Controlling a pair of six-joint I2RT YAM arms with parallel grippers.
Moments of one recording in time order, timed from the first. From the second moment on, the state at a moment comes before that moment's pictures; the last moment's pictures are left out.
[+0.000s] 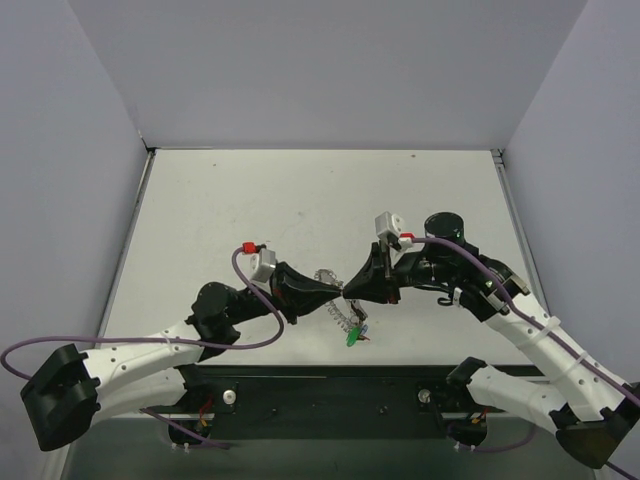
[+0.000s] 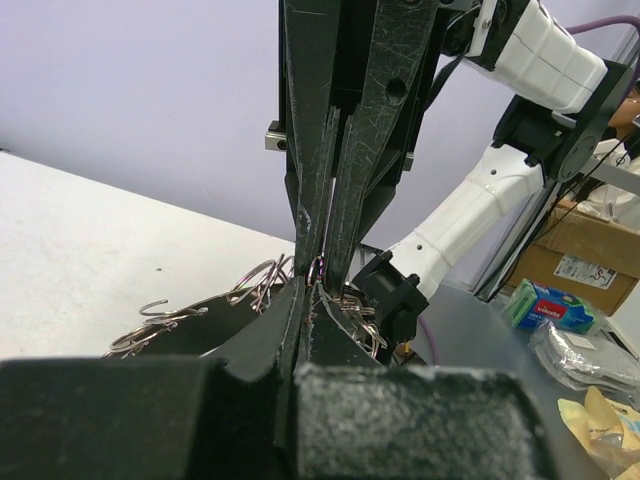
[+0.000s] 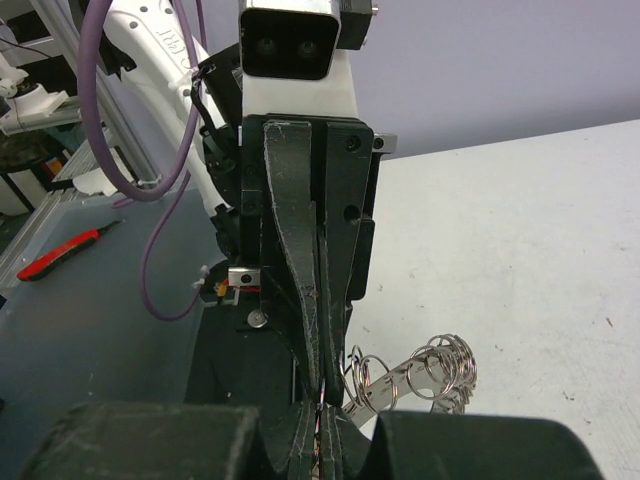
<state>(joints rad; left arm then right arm) -0.94 0.99 0.41 0.98 0.42 -0.51 0.68 0.94 1.00 -0.44 -0.84 -0.13</state>
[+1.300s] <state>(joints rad) -0.93 1.11 1.11 -0.48 0.64 0.01 0.73 1.23 1.35 -1.09 -0.81 -0.47</state>
